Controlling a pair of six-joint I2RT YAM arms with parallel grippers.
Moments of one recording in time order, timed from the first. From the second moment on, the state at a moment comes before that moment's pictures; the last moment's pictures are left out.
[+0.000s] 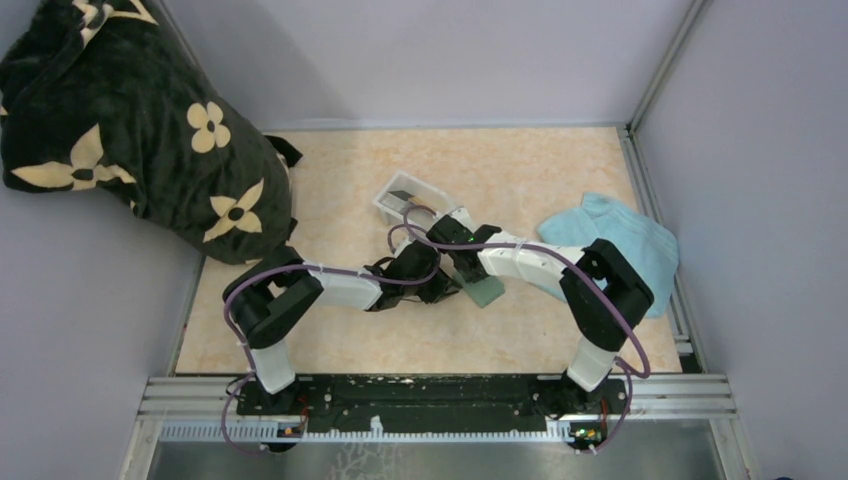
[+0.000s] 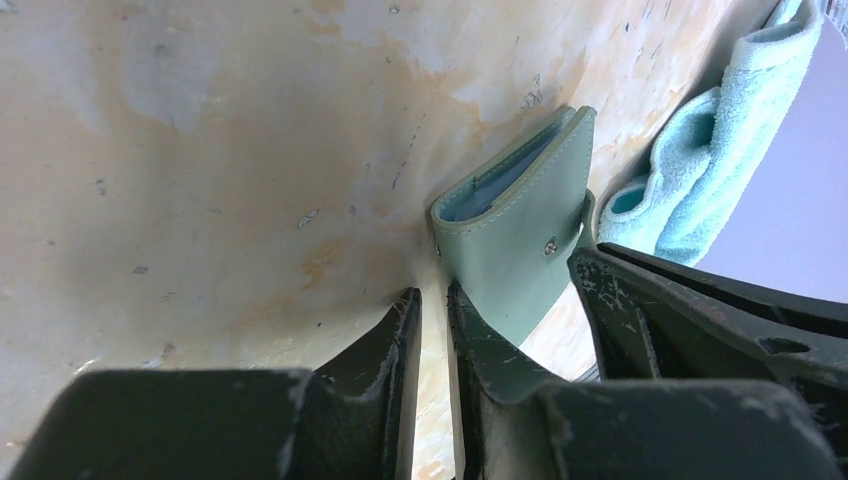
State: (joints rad) left arm -0.91 1.81 0.80 0.26 -0.06 -1.45; right arm 0.82 1.70 1.08 -0.64 0.50 0.31
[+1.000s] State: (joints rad) left arm -0.91 1.83 0.80 0.31 -0.05 -1.45; right arm 0.84 1.70 1.08 -0.67 0.50 0.32
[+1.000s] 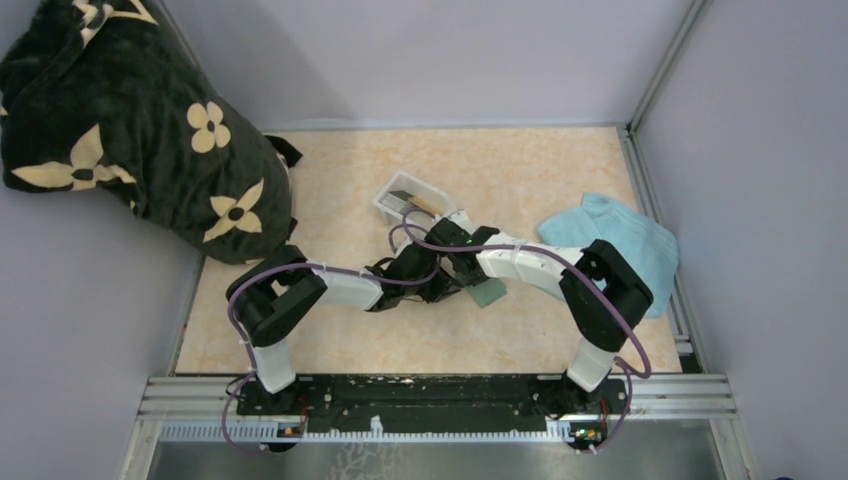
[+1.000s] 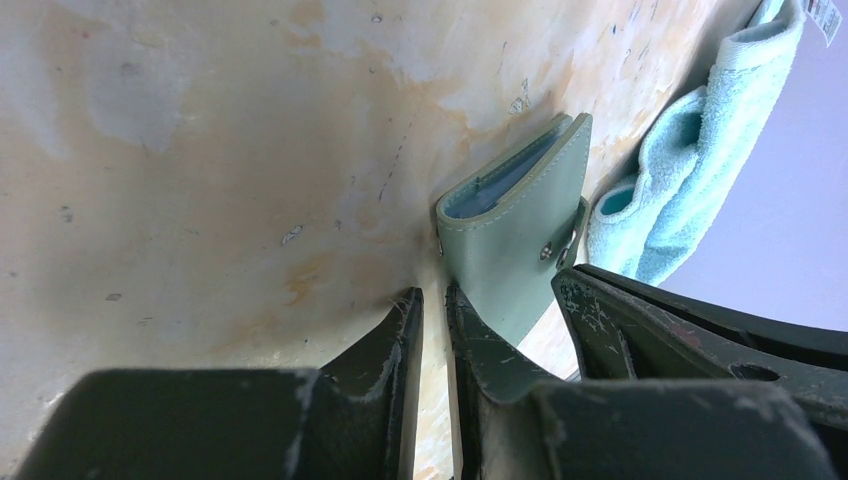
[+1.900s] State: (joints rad) left arm -0.90 1.83 0.78 0.34 -0.03 -1.45; right arm 0.86 1.70 1.08 -0.69 0.59 0.32
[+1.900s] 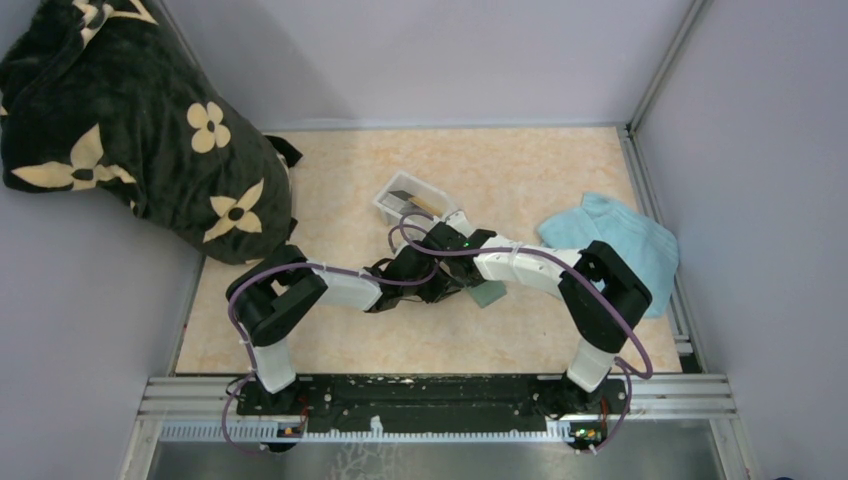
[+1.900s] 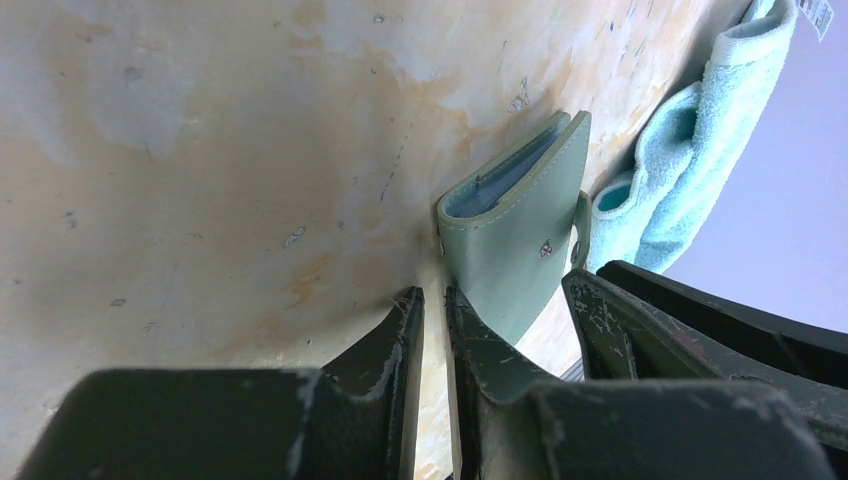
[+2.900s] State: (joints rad) left arm -0.89 1.84 0.76 0.40 0.00 -1.45; right arm 0.86 1.73 1.08 -0.67 0.60 0.32
